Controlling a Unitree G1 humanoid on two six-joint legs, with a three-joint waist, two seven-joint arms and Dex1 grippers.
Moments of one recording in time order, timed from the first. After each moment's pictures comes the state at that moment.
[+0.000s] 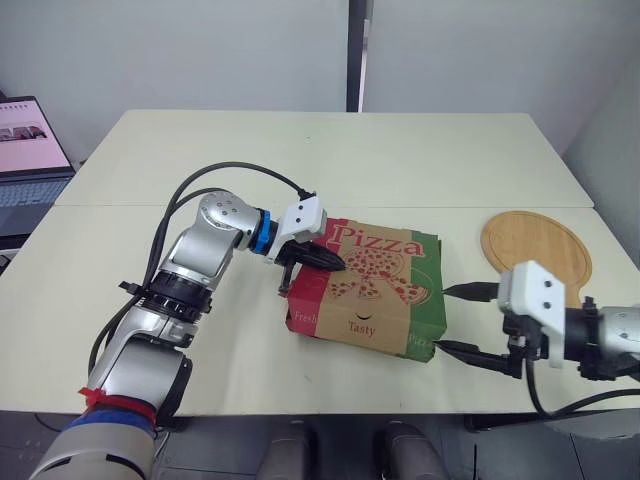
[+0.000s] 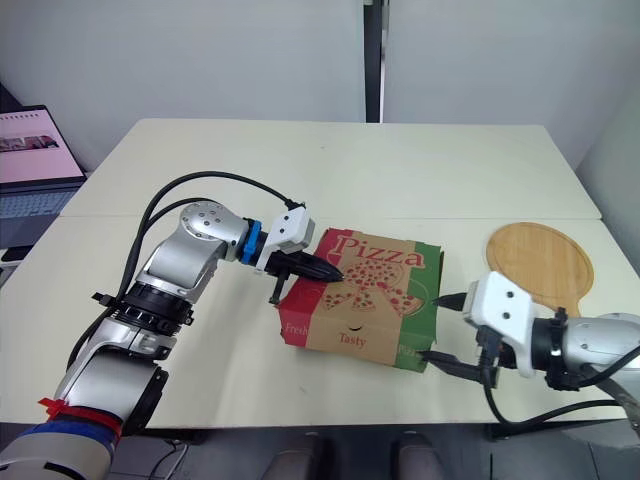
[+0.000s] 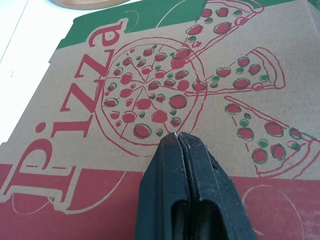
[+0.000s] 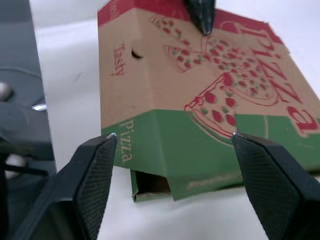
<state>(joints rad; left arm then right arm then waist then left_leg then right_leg) -0.88 0.55 -0.32 0.35 -0.16 0.23 -1.46 -0.02 -1.01 -0.19 -0.84 0.60 0.76 0.83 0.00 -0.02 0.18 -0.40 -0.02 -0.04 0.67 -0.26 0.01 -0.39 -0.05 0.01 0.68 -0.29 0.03</state>
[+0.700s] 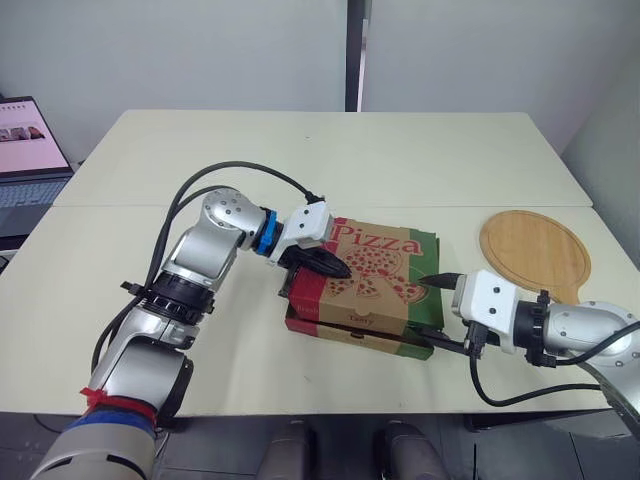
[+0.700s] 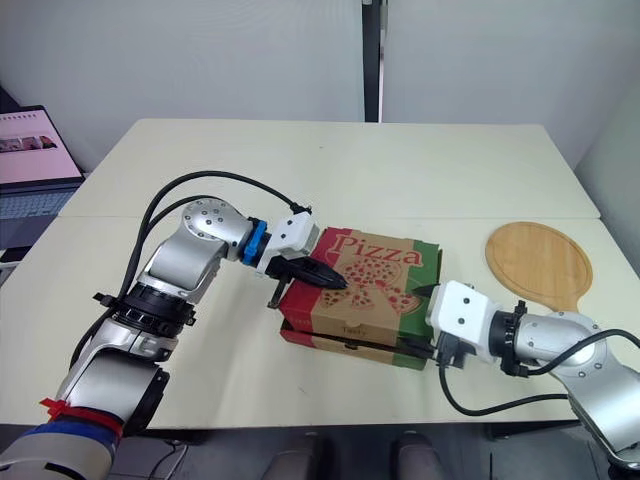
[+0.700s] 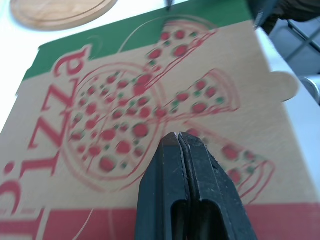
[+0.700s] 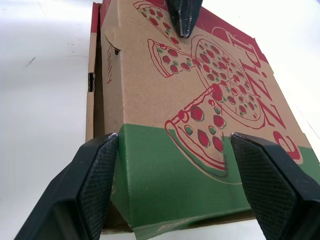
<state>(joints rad) -0.87 0.55 -0.33 0.24 -0.16 0.22 -1.54 -0.09 -0.91 0.04 -0.76 0.32 0.58 0.77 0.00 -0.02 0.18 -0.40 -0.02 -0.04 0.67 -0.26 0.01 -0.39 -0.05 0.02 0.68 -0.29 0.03</state>
